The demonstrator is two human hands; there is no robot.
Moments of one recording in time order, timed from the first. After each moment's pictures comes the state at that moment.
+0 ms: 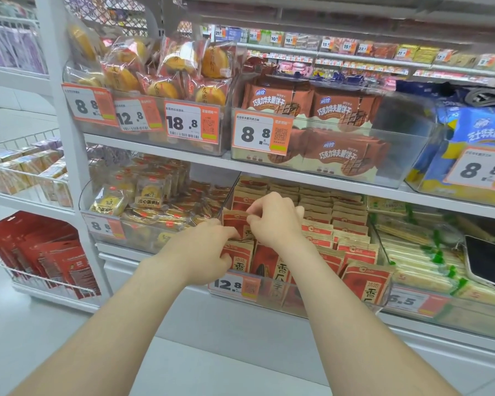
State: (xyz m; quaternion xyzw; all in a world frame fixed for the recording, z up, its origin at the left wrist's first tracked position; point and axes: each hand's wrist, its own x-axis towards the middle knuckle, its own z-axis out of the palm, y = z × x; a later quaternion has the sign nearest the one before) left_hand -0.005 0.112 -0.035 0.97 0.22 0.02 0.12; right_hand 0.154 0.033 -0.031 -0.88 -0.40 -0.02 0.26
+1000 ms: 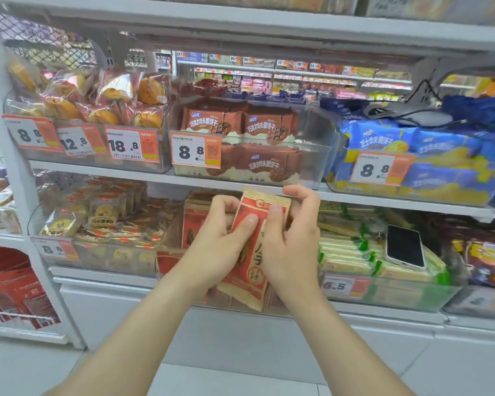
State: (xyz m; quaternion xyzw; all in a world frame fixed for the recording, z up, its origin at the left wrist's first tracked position) left_hand 0.045 -0.020 0.010 0.71 0.14 0.26 0.63; right_hand 0.129 -0.121 0.000 -0.65 -0.34 -0.17 0.66
